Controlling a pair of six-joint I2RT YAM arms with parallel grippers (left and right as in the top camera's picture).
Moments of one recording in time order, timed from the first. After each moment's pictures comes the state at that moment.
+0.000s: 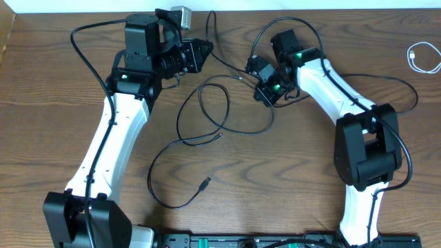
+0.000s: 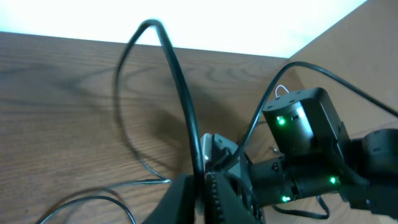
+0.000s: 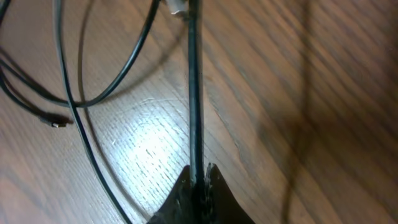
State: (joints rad) left arm -0.16 1.59 1.36 -0.32 0.60 -0.33; right arm 0.33 2.12 1.64 -0.83 -0.41 -0.38
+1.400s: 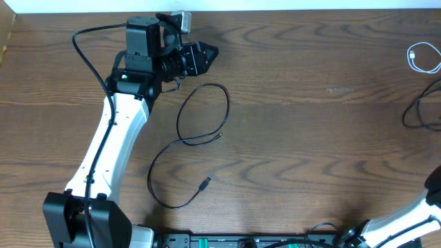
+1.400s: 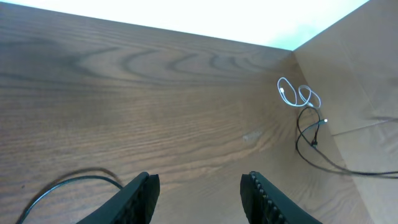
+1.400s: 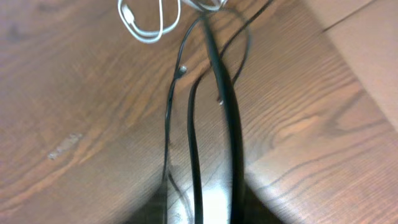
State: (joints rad) left arm -0.16 1.59 1.36 -0.39 0.60 -0.35; right arm -0.74 2.02 2.34 -1.45 -0.10 -0.07
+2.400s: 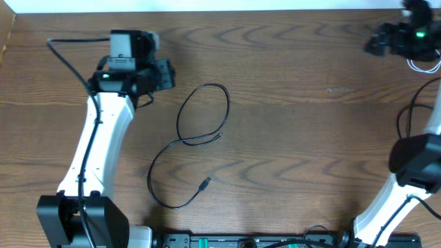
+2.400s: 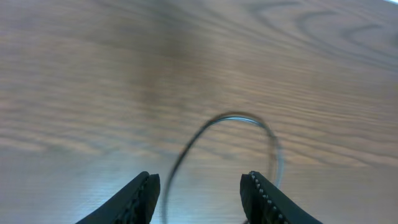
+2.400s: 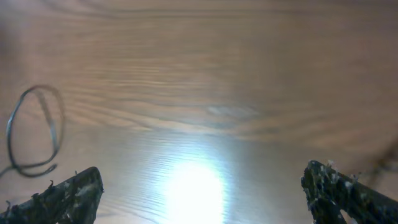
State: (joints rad) left arm -0.03 1.59 1.36 -0.71 0.18 -0.23; right arm -0.24 2.09 2.34 -1.48 -0.34 -0.17
